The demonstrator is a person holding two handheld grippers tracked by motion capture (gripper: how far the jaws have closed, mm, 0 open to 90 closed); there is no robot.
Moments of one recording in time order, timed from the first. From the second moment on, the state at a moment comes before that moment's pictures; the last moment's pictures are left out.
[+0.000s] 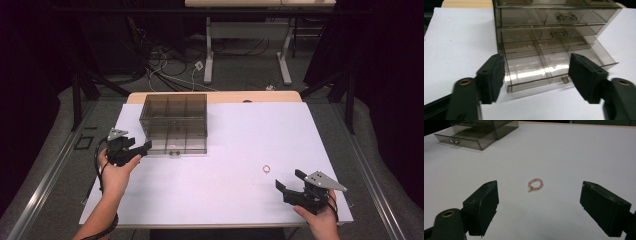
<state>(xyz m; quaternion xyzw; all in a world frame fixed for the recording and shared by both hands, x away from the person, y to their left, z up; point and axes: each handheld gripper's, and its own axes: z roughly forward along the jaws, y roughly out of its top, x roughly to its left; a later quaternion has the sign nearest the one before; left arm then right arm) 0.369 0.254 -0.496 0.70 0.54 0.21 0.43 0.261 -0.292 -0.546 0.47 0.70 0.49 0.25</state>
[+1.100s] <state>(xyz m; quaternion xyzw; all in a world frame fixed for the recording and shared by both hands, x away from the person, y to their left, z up) 0.307 0.270 -0.527 0.69 0.52 0.20 0.46 0.290 -0.267 -0.537 0.41 0.78 0.41 0.23</state>
